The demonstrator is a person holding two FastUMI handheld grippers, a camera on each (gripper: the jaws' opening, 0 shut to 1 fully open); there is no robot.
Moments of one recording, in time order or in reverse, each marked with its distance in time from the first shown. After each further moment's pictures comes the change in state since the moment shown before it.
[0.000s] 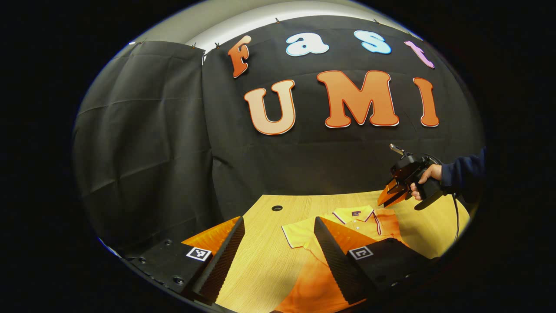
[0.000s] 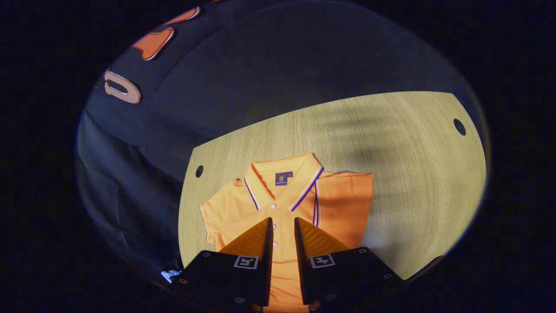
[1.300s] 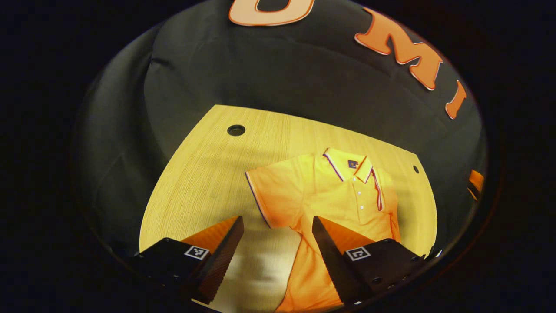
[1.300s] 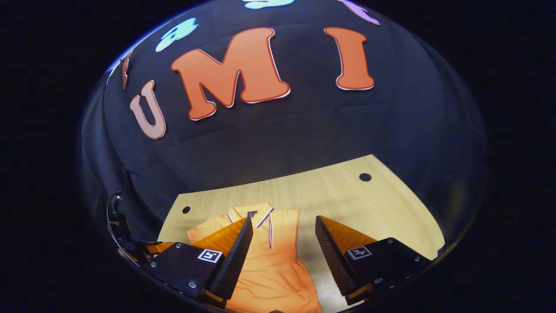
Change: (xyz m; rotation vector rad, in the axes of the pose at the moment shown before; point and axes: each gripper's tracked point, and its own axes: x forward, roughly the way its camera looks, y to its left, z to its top) left arm 0.226 -0.024 -0.152 -0.128 0.772 -0.361; right arm -0.259 -0.013 -0.039 -0.059 -0.615 -0.341
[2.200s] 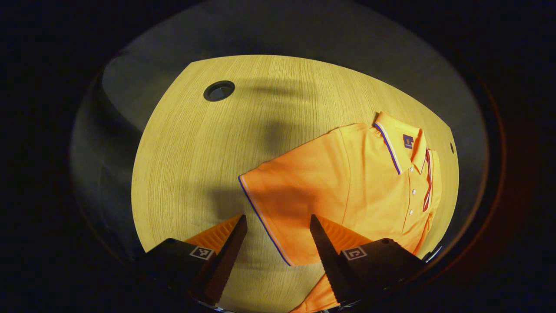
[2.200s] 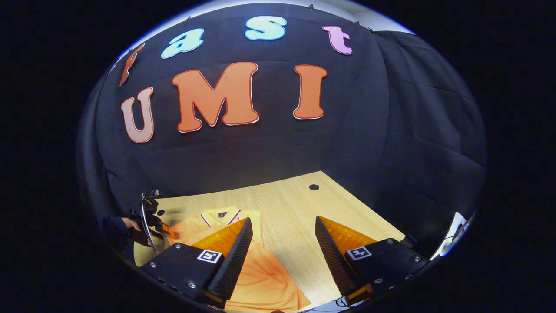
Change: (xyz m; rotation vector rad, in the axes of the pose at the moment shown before) left arm 0.132 0.020 0.019 0.068 0.340 0.084; right arm -0.140 -0.021 -0.025 -0.016 -0.111 -0.252
